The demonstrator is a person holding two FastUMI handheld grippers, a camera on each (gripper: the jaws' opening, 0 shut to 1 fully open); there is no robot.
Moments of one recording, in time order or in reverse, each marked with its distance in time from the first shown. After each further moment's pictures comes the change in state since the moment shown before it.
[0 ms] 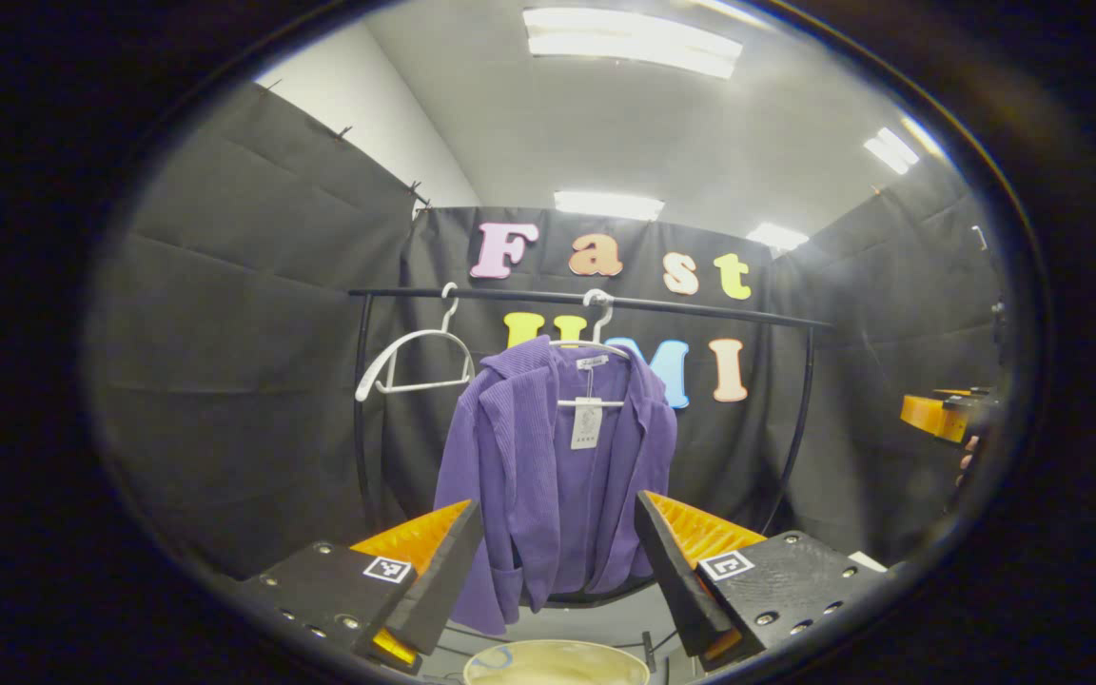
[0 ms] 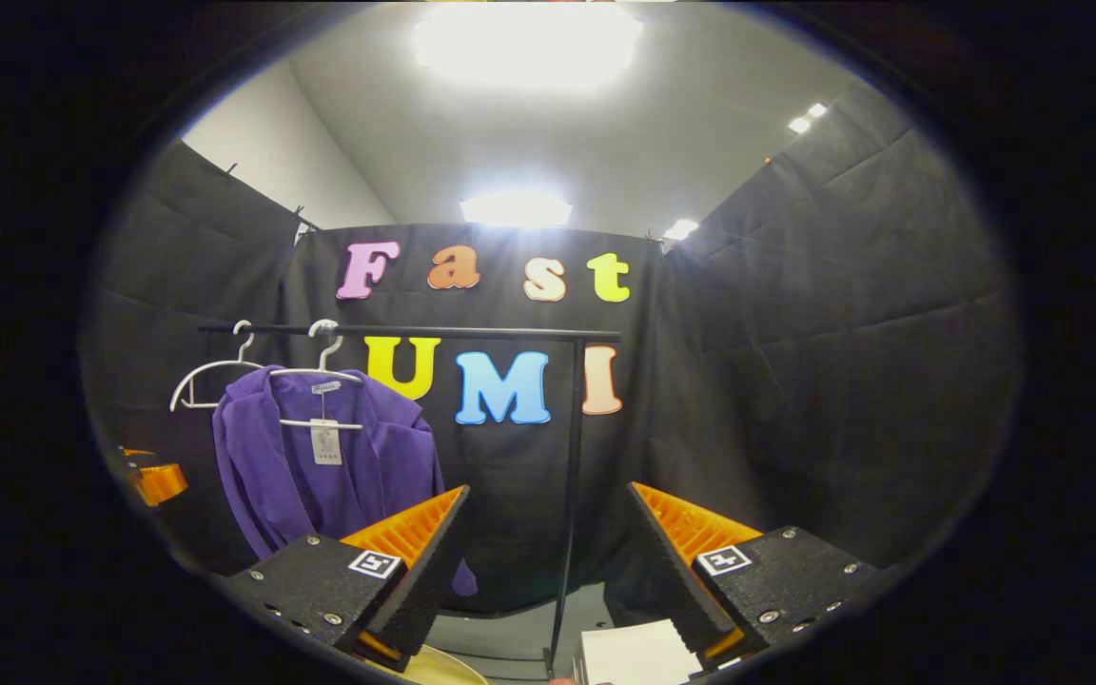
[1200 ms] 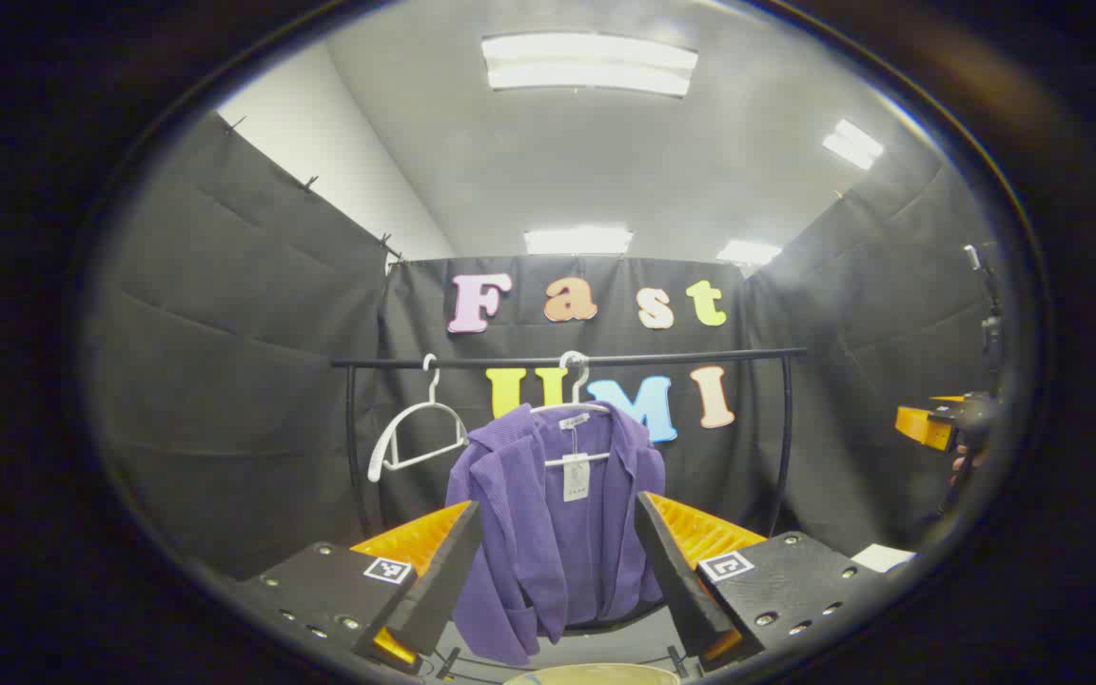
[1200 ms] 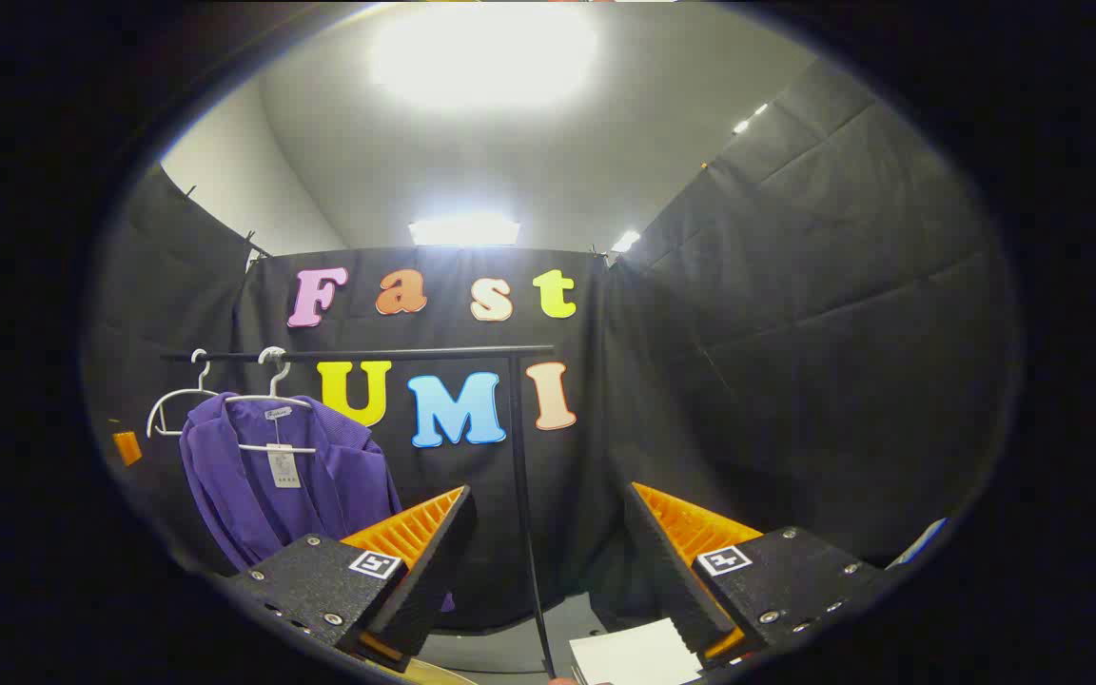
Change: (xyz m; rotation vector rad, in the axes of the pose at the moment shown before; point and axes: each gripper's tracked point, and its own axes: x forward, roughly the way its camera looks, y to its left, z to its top) left arm -0.027 -0.015 0.051 0.114 -0.120 -0.064; right arm -0.022 -0.059 -0.010 0.052 -0.054 -0.160
